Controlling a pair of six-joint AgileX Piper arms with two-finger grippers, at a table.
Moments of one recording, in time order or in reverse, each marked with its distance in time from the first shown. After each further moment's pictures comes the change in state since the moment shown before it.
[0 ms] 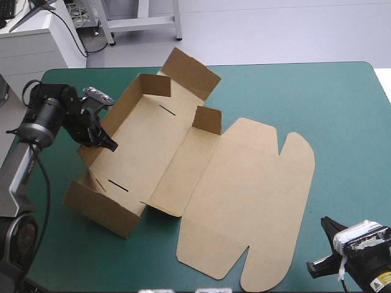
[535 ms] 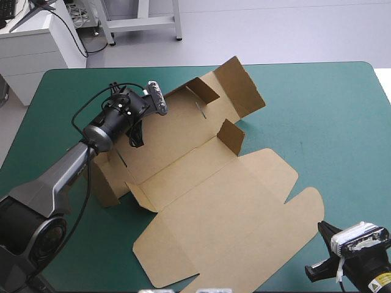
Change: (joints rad) left arm -0.395 0.100 -0.071 0.581 -0.141 -0.004; right arm 0.000 0.000 0.008 0.021 0.041 0.000
